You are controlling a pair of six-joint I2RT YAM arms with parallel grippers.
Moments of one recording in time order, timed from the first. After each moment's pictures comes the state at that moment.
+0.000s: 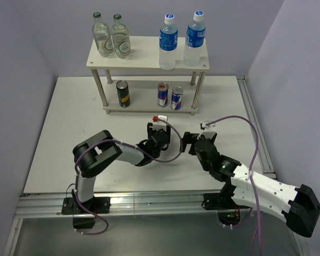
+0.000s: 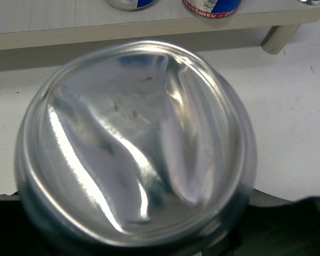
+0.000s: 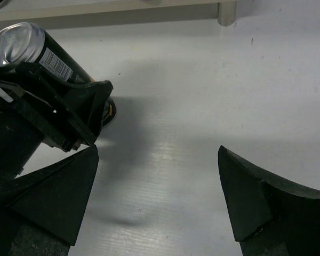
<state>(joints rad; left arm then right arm) -0.99 1.95 0.88 0.73 -0.73 -0.33 0.84 0.80 0.40 -0.07 0.61 0.54</state>
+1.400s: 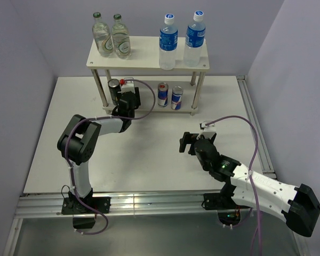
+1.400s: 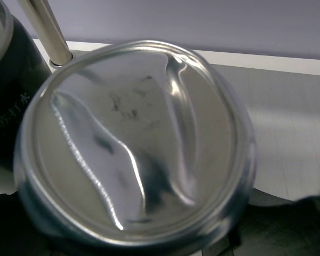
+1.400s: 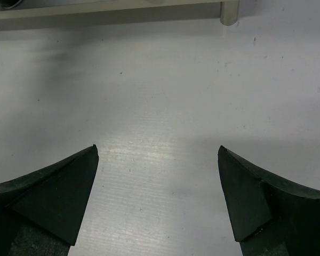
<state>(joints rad) -0.49 1.94 1.11 0.64 -0.54 -0.15 0.84 0.81 0.40 -0.07 0.60 0.54</state>
